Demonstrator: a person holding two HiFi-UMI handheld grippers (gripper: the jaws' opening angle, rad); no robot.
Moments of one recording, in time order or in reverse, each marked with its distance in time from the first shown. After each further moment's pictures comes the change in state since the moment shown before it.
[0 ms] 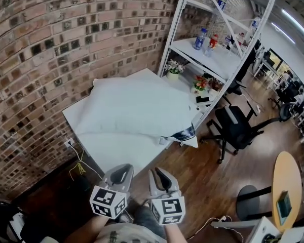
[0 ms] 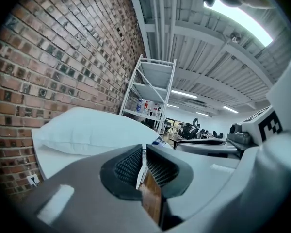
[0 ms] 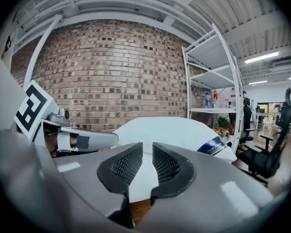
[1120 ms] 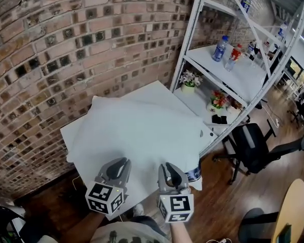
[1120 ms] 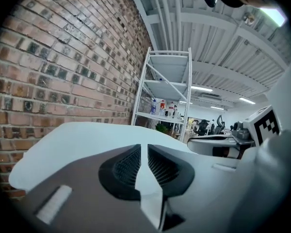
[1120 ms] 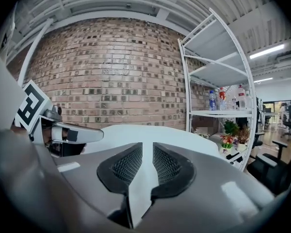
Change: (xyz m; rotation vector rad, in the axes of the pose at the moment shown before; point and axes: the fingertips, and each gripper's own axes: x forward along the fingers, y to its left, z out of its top) left arm 0.159 0.087 0.072 0.052 0.008 0.168; right arm 0.160 -0.133 0.055 0.012 -0.039 0.047
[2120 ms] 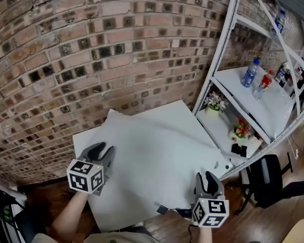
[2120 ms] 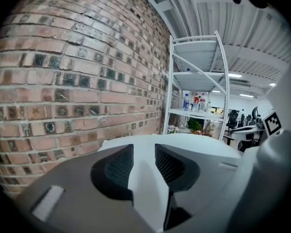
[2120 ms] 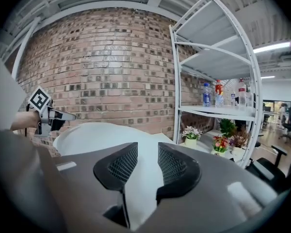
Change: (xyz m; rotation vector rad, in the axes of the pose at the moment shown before) left arm 0.044 0.147 0.060 0.024 0.088 0.322; right arm 0.066 -0.149 0.023 0.004 0.103 0.002
